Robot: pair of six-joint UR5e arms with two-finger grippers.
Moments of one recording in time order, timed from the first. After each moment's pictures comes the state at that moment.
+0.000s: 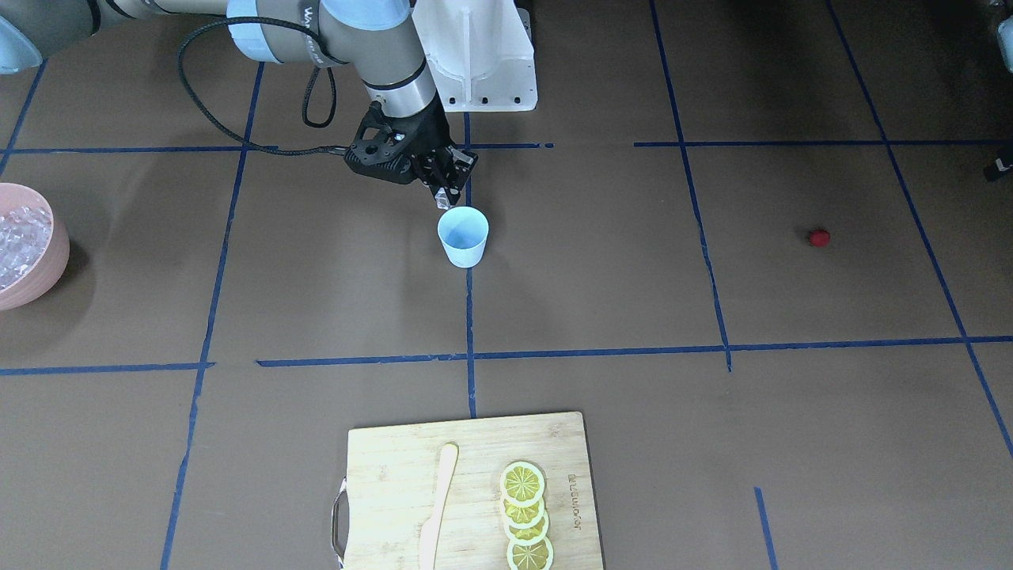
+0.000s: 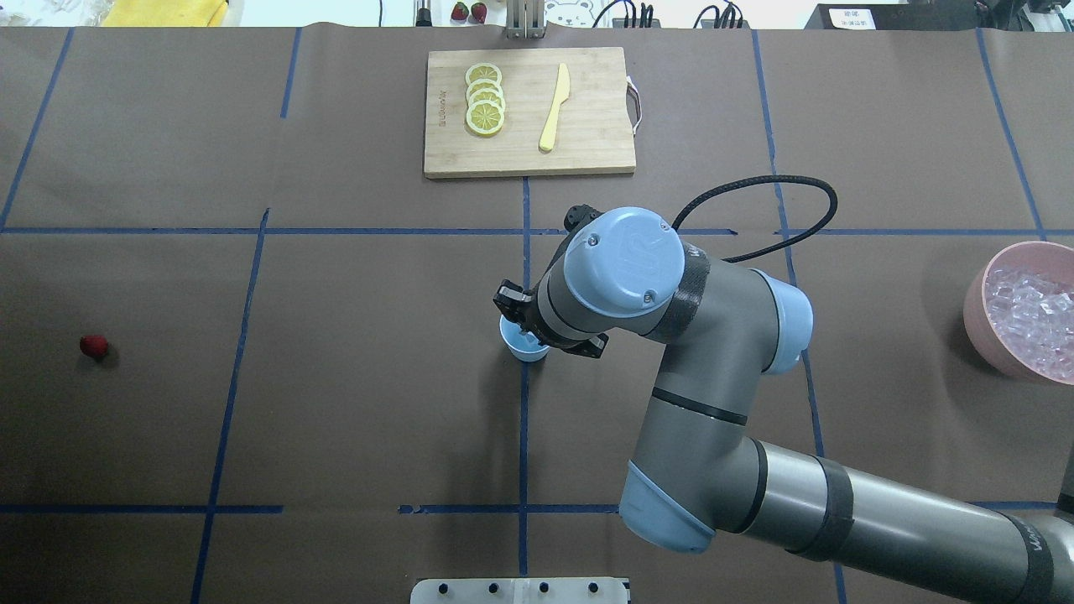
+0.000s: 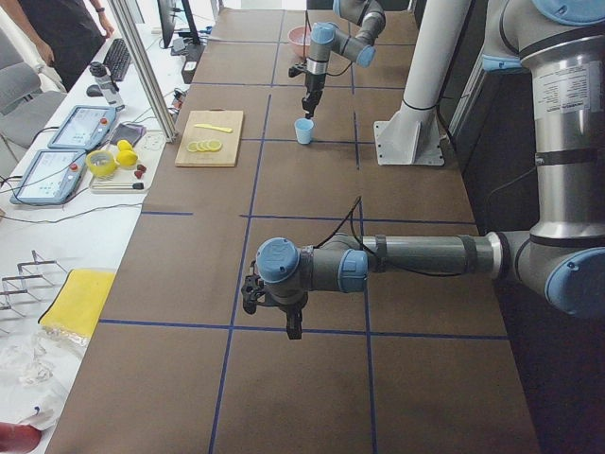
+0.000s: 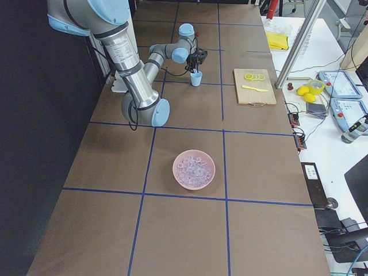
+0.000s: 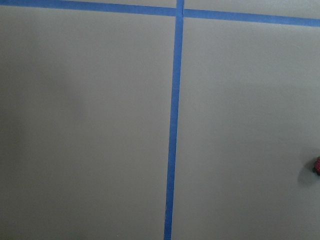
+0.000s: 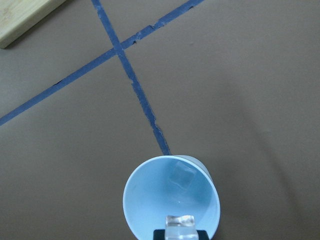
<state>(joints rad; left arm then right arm) -1.48 -1.41 -1.69 -1.60 -2.43 -0.09 0.45 -0.89 1.74 -1.44 1.80 1.78</state>
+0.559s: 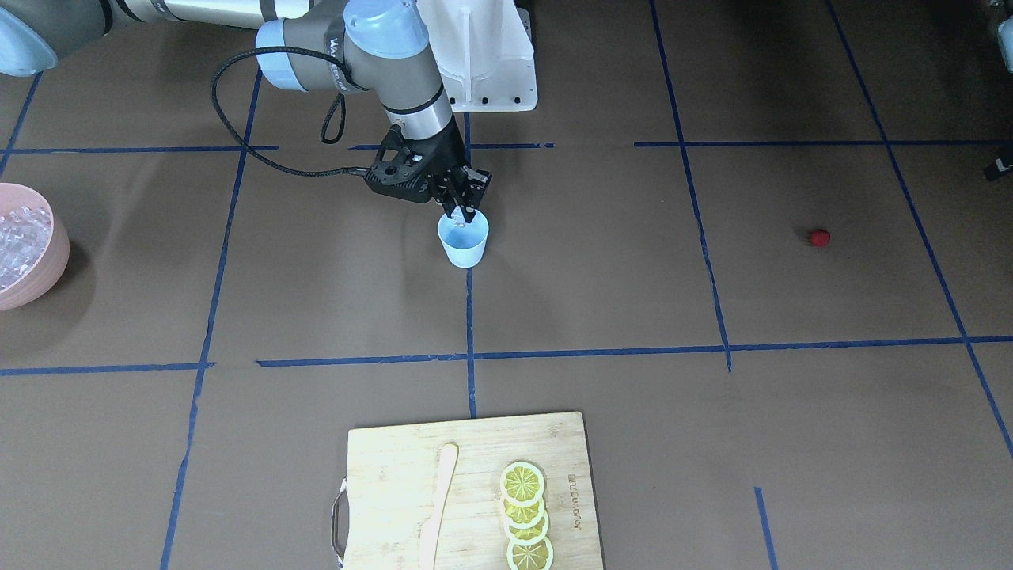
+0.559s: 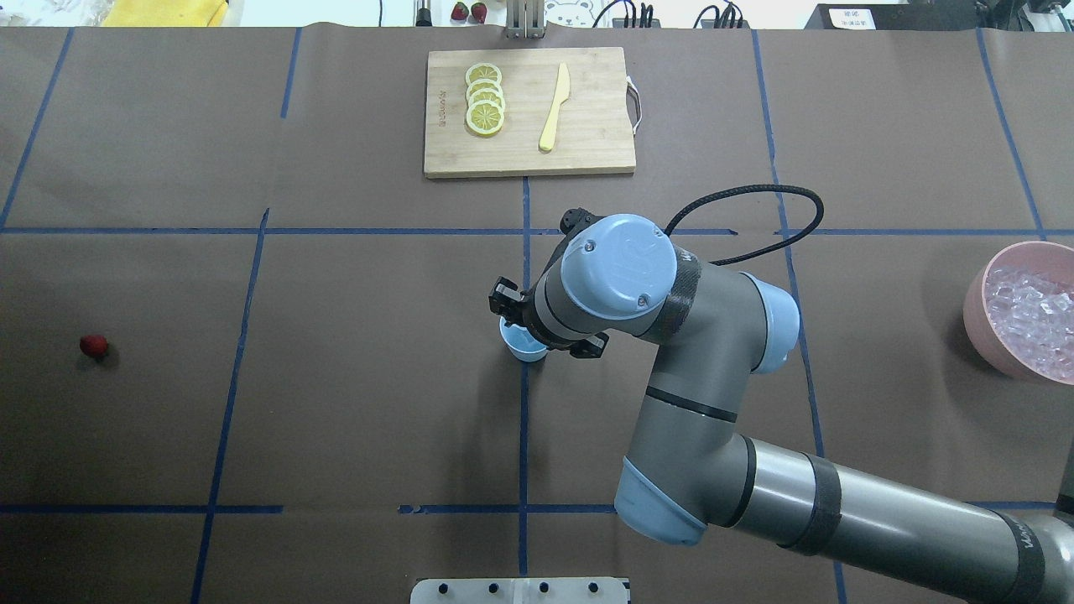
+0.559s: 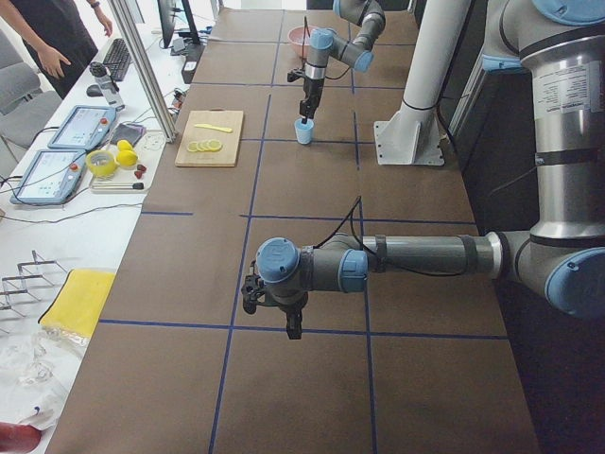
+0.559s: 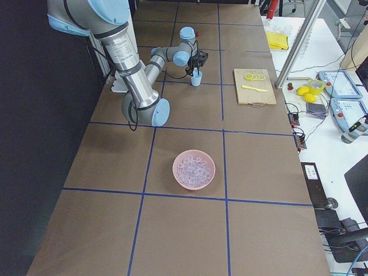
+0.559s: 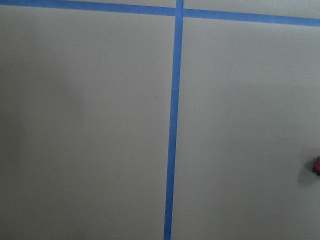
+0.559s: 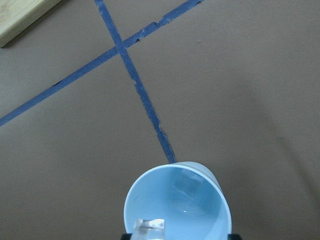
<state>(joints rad) -1.48 -1.41 -1.69 -1.60 -2.43 -0.09 0.45 -0.89 1.70 -1.39 1.79 1.78</state>
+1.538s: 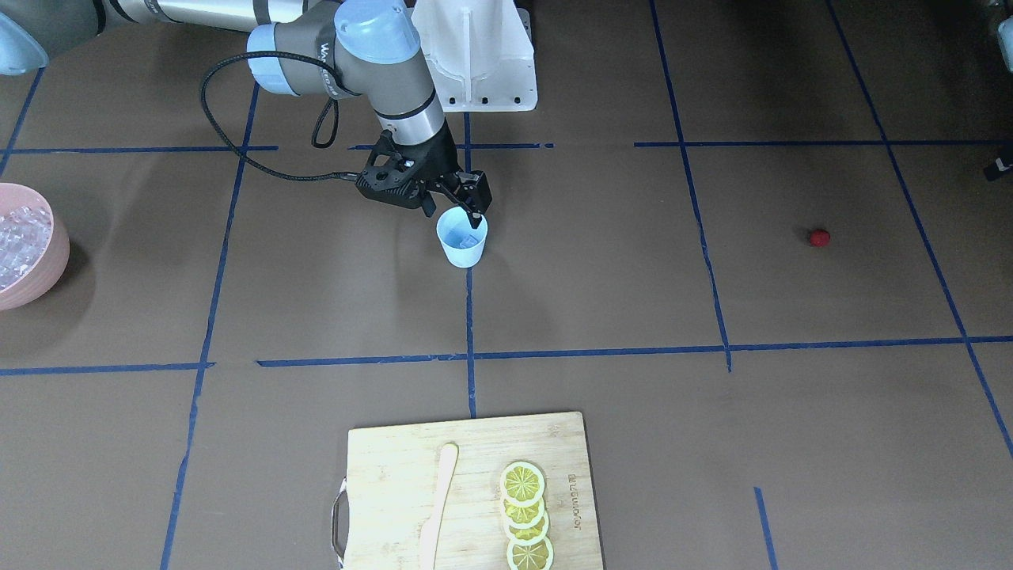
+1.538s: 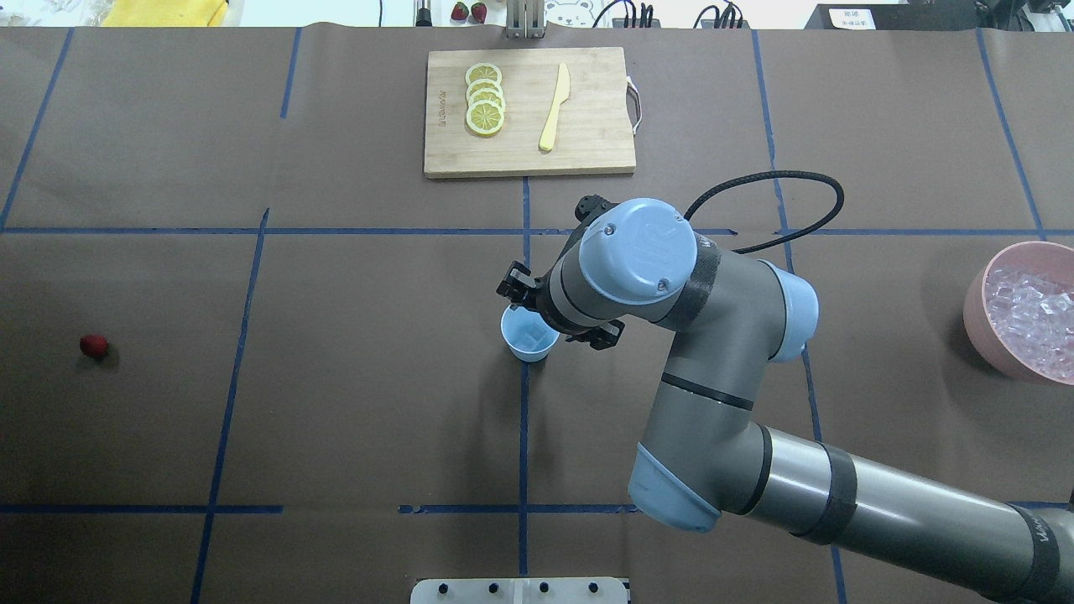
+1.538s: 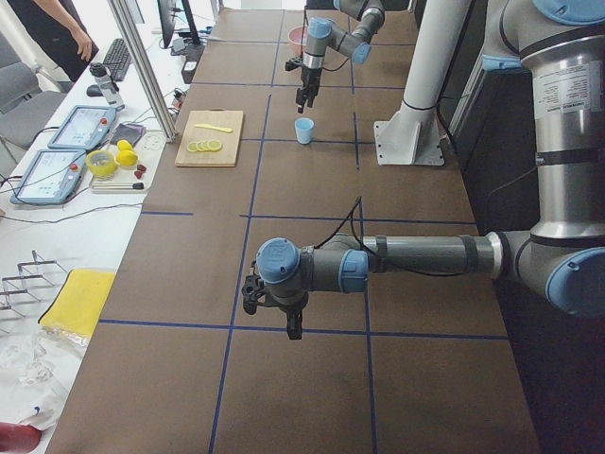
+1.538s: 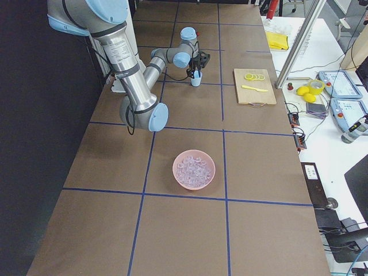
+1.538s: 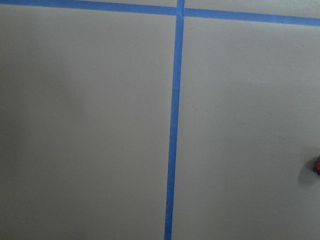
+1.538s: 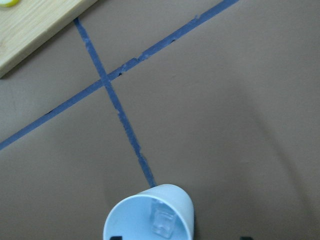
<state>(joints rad) -1.48 -1.41 -1.69 -1.60 -2.43 -0.08 0.50 -1.02 1.85 -1.42 1.82 1.77</state>
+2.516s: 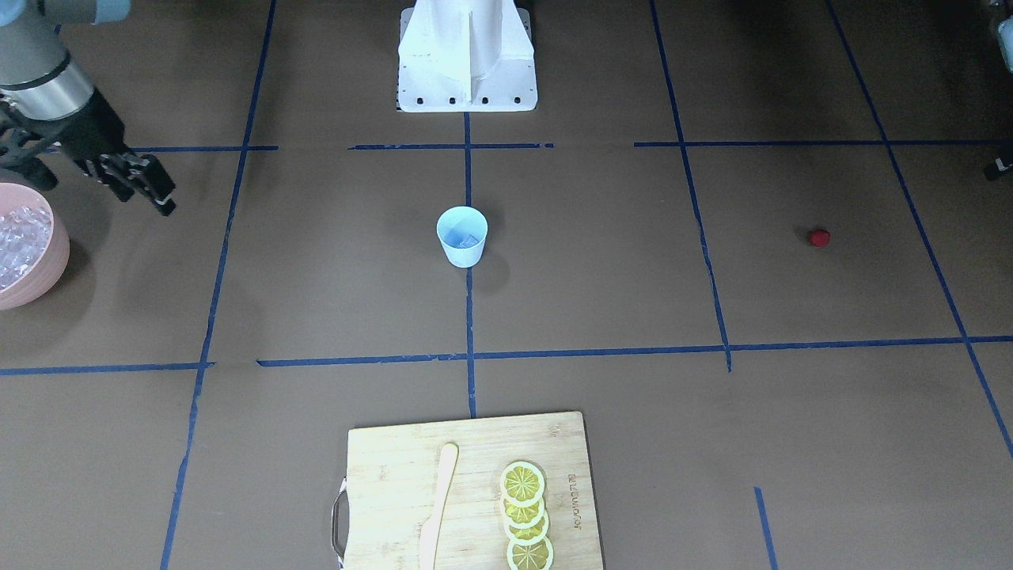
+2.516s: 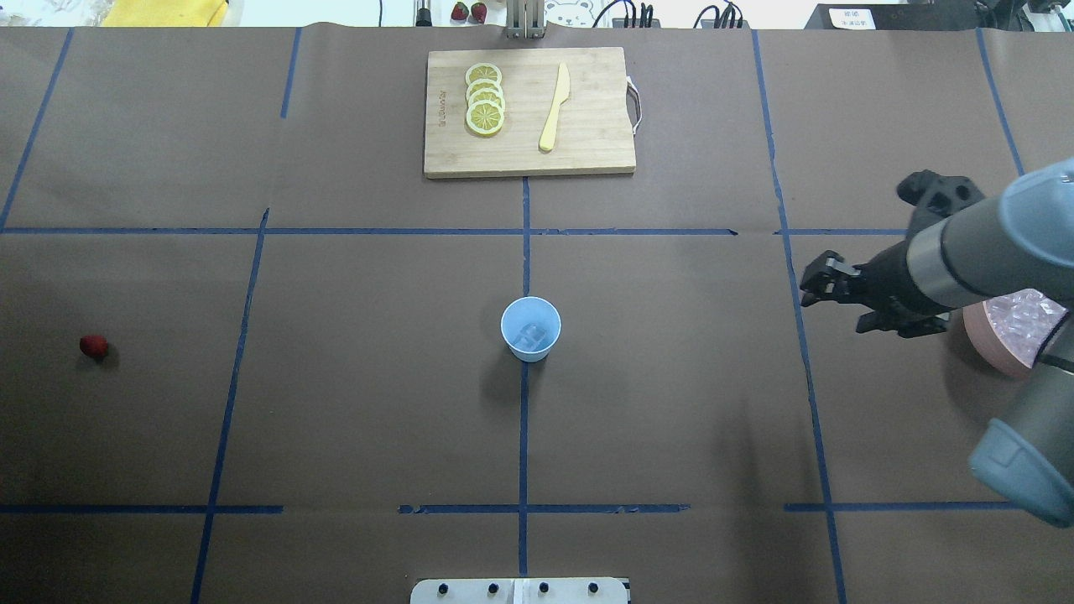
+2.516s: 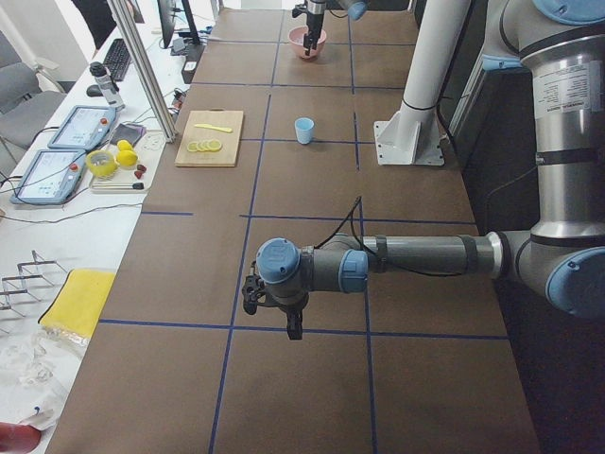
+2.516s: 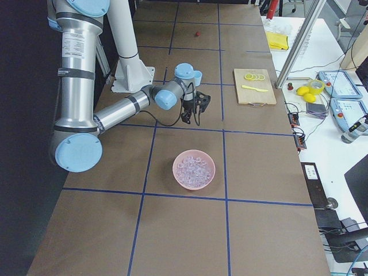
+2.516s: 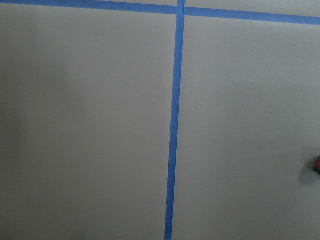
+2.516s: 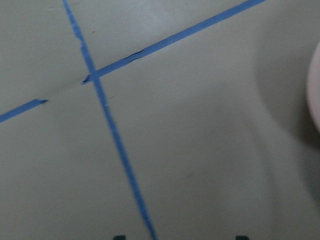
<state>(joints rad) -1.48 -1.41 -1.69 -1.60 -2.43 -0.09 0.88 -1.74 2.07 -1.21 2.06 1.34</state>
